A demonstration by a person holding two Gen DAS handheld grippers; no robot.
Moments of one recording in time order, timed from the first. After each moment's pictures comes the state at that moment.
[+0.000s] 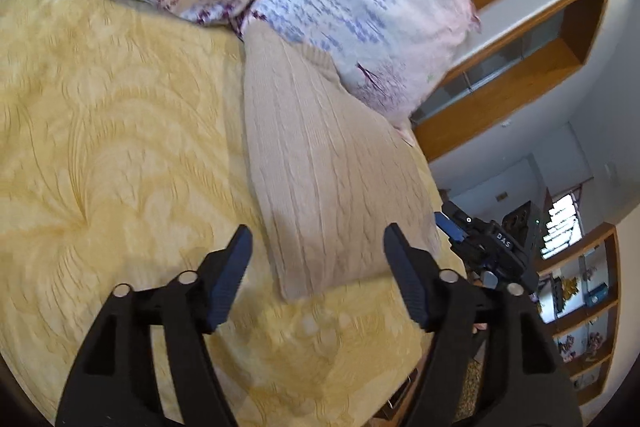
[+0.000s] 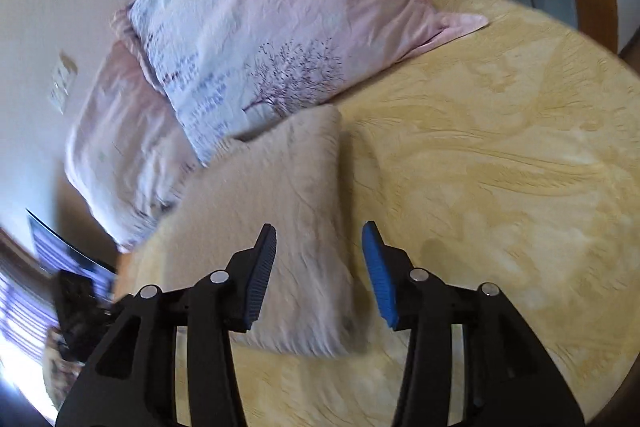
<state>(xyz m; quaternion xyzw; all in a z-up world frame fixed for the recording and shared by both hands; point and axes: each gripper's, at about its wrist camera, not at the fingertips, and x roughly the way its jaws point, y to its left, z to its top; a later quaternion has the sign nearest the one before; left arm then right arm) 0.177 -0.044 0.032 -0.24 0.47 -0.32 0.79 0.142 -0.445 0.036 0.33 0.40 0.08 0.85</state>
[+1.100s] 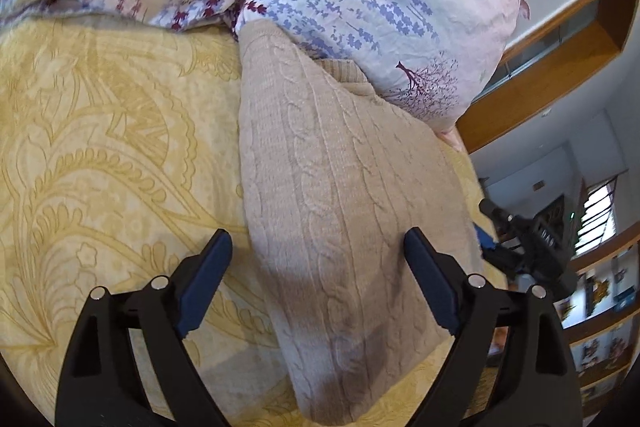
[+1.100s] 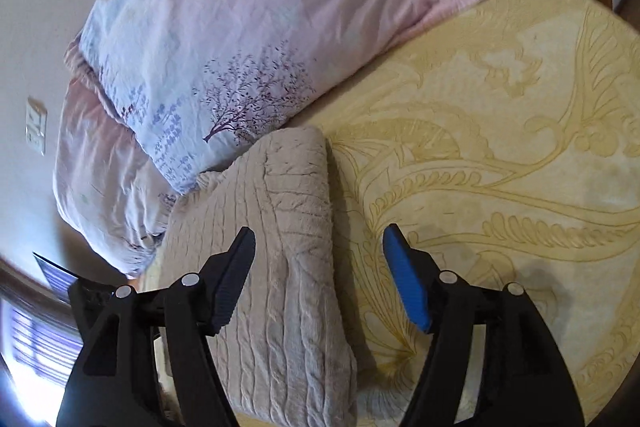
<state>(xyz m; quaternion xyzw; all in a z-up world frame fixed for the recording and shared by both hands) 0.241 -0.093 0.019 -0.18 0.50 -0.27 0.80 0.198 -0.474 0.009 0.38 0.45 0.07 0.81</state>
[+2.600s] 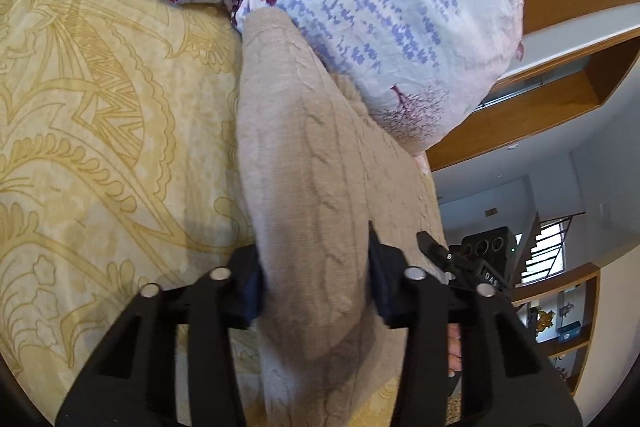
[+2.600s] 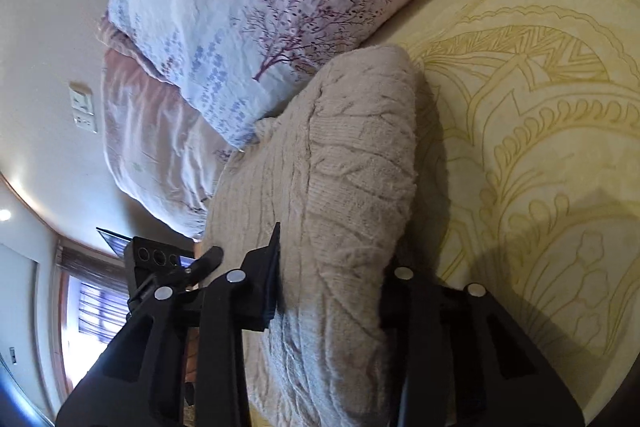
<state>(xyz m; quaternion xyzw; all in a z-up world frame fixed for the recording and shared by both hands) 0.265 -0.081 0.002 -0.30 0.51 -0.31 0.75 0.208 -0.432 -0.014 0.44 0.44 0.22 0.75</state>
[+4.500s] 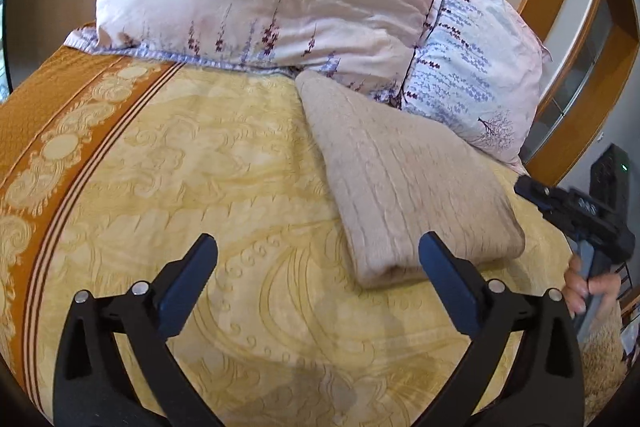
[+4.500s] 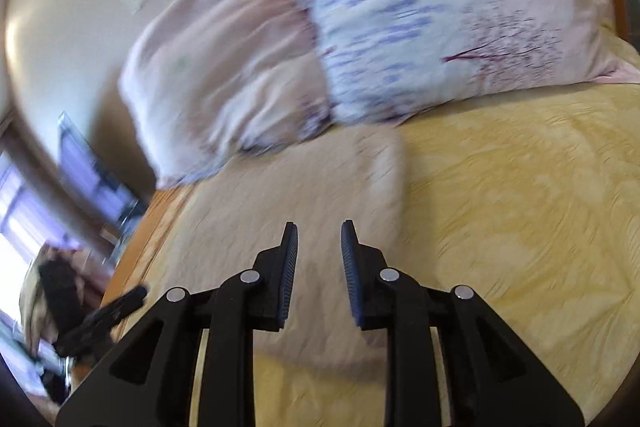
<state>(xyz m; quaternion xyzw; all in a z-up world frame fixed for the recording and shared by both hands) 0.095 0.089 0.034 -0.14 0.38 -0.12 0.91 0.144 -0.271 0.068 0.20 0.39 0.24 0.87</state>
